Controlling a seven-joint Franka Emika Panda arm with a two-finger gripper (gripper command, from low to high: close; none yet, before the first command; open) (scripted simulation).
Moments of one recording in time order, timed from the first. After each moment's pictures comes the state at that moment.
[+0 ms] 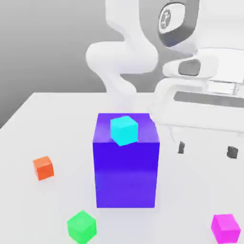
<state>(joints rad) -0.01 0.06 0.34 -2.27 -0.32 2.50 1.32</state>
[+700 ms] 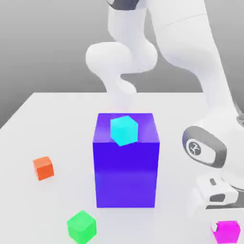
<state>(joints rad) 0.17 0.56 0.29 -2.23 -0.40 2.75 1.51</state>
